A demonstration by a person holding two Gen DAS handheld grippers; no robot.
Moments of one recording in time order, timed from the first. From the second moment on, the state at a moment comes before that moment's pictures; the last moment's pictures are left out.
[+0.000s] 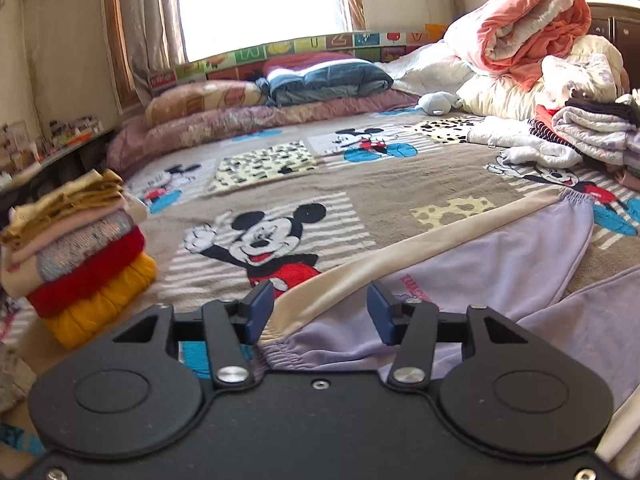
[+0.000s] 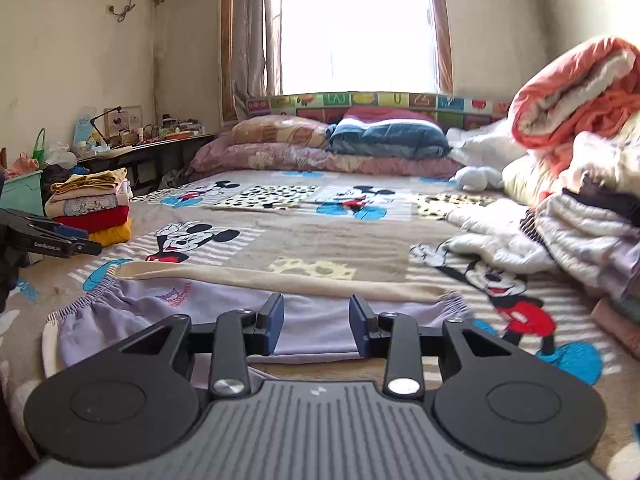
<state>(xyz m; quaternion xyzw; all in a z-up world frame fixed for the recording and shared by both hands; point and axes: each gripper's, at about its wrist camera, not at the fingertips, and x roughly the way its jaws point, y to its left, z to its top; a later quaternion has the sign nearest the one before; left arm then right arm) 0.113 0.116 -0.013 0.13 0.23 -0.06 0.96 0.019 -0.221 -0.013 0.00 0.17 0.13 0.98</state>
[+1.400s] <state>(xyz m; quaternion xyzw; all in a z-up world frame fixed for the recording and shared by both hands) 0.028 0.106 -0.142 0.58 0.19 -0.07 0.79 -0.065 -0.212 -0.126 -0.49 0.27 0.14 0.82</state>
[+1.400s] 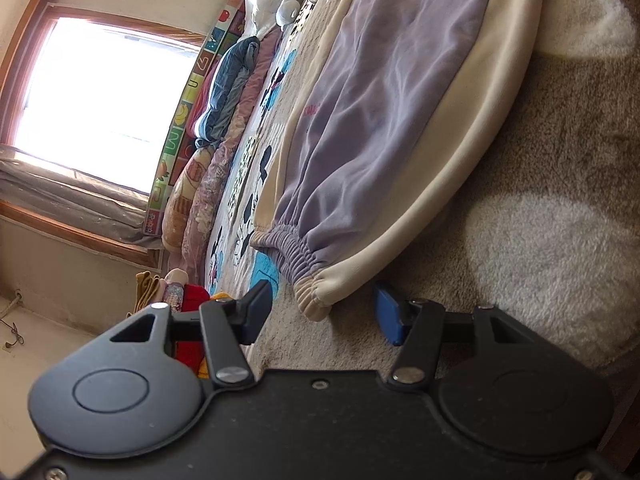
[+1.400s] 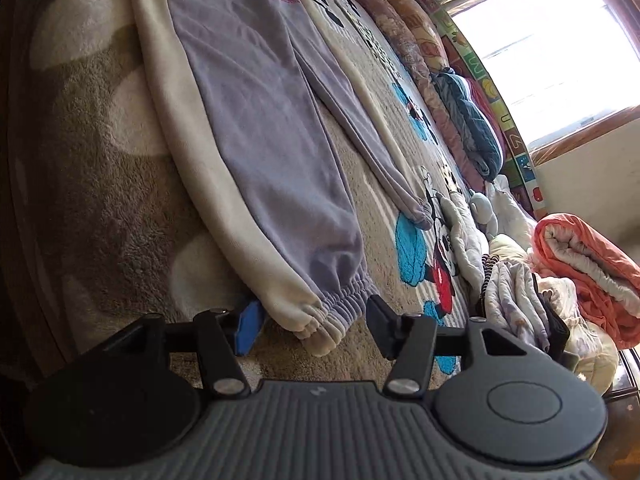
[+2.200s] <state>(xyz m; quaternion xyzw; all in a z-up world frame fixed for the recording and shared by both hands) 0.071 0.106 -0.074 0.36 0.20 -0.06 0.91 -0.005 -0.260 -0.048 -0.30 0.27 0.15 0.90</state>
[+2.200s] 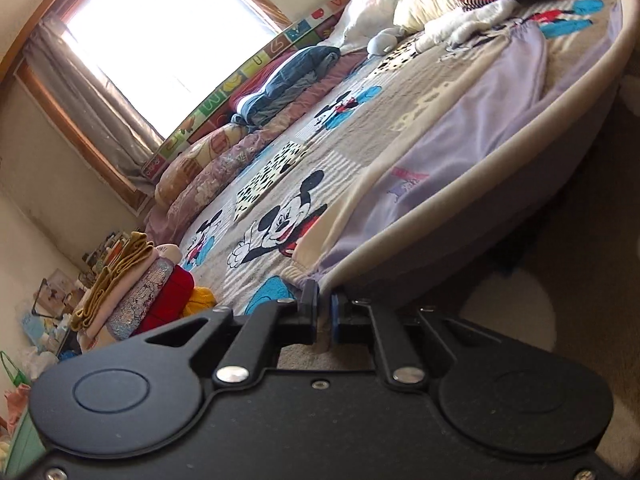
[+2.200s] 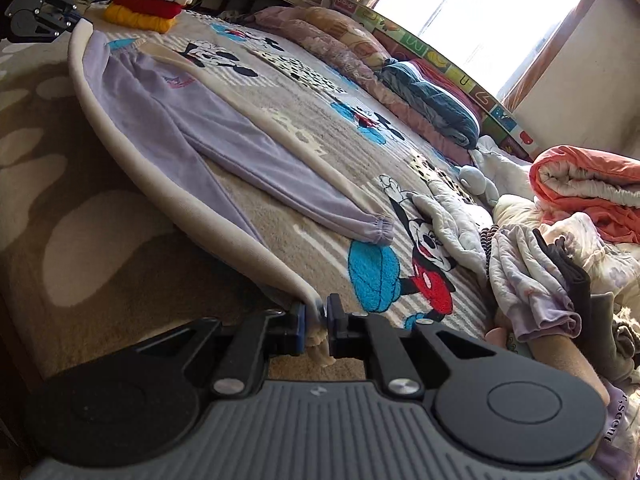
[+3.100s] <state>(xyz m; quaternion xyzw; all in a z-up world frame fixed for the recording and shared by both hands) 0.217 0.146 -0.064 0.14 0.32 -0.07 0.93 0.231 -0.272 -0.031 -0.24 0.39 0.16 0.88</state>
